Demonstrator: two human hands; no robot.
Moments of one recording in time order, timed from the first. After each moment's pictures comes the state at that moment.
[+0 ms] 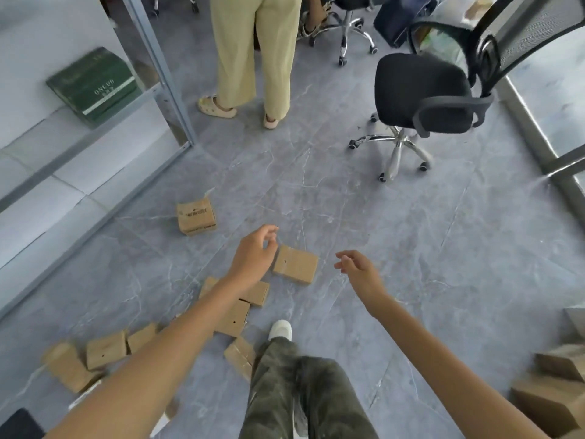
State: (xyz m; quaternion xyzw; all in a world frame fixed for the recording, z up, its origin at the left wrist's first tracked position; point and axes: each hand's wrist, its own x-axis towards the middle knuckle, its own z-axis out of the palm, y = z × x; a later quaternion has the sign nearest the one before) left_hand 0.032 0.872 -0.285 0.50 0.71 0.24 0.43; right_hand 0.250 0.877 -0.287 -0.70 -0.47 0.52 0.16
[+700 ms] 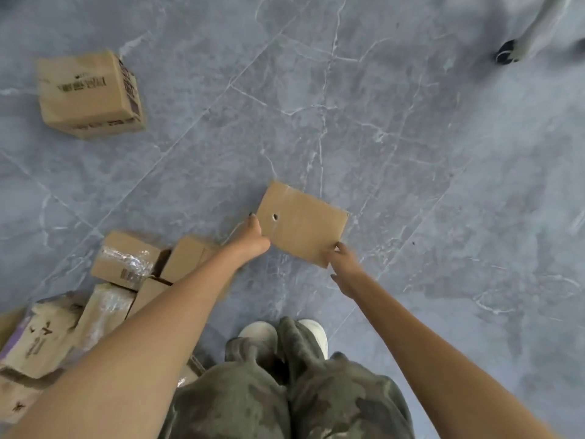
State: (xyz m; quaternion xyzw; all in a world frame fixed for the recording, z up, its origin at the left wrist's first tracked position) left_hand 0.067 0.985 -0.919 0.30 0.76 -0.03 0.58; right_hand 0.256 0.993 -0.900 -0.74 -0.22 0.63 0.01
